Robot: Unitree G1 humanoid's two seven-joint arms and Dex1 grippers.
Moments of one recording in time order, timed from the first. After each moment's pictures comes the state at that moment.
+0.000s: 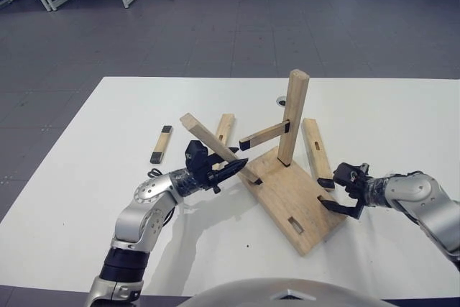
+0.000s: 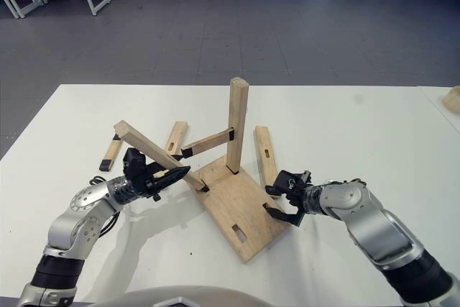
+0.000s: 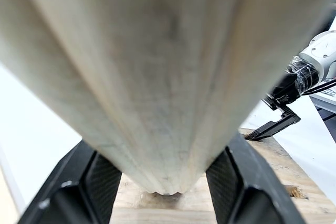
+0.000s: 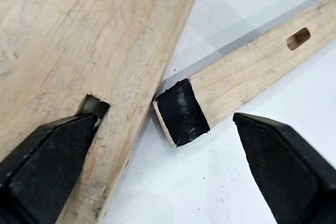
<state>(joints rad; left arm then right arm) -0.01 0.40 -0.08 -0.15 -0.54 0.31 -0.83 -0.05 -0.95 0.29 -0.48 0.18 0.79 0.73</state>
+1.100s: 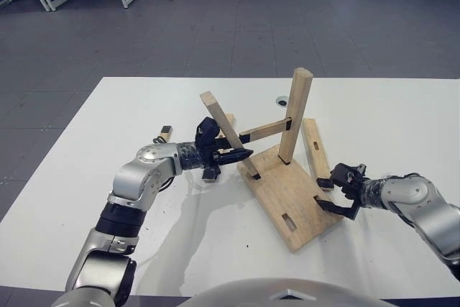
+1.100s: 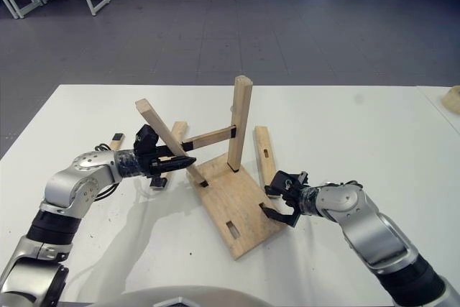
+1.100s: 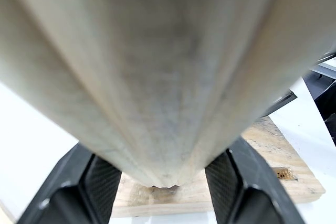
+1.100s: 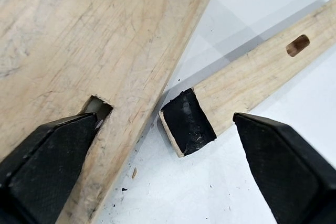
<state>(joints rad) -0.33 0.52 -0.18 -0.01 -0.54 0.58 -0.94 -0.03 -0.90 0.28 -0.52 0.15 0.82 0.72</state>
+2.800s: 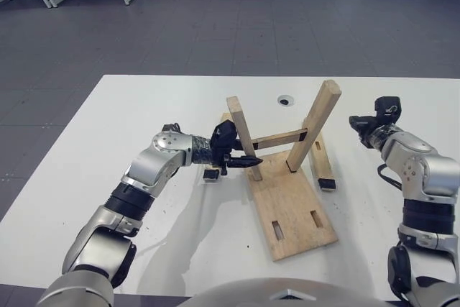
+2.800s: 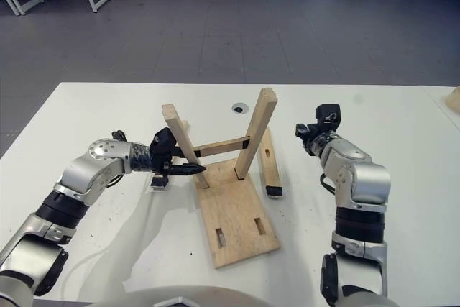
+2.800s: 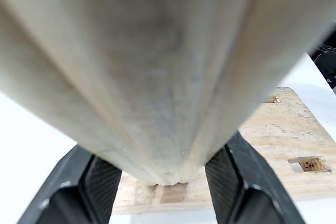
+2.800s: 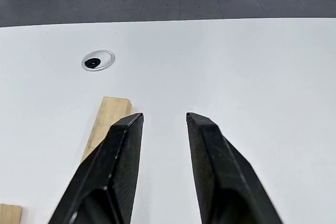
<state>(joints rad) -0.48 0.57 -0.40 0.16 -0.46 0.35 -1.06 -0.40 -0.36 -0.22 -0.08 0.30 0.95 0.14</state>
